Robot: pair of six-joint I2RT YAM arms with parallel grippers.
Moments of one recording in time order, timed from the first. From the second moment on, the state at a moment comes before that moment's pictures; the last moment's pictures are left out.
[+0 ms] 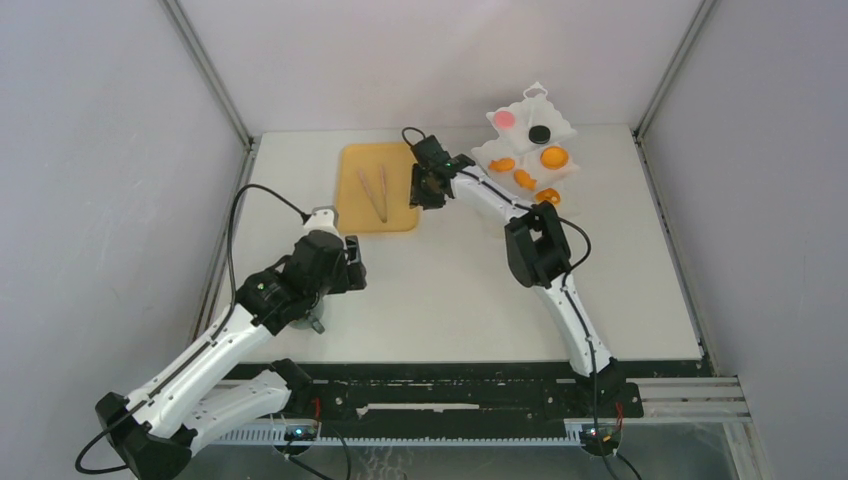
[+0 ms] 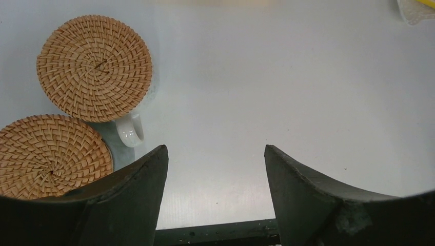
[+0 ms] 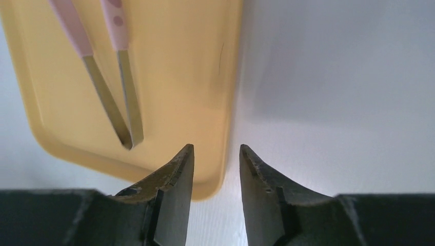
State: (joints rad) left arm -0.67 0.86 0.86 -0.77 -0.38 -0.58; right arm 0.60 2.53 2.27 -0.71 0.00 0.60
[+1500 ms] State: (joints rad) left arm -0.20 0.89 0.86 -0.75 -0.39 -0.73; right arm 0.70 1.34 1.19 -0.58 0.22 0.57
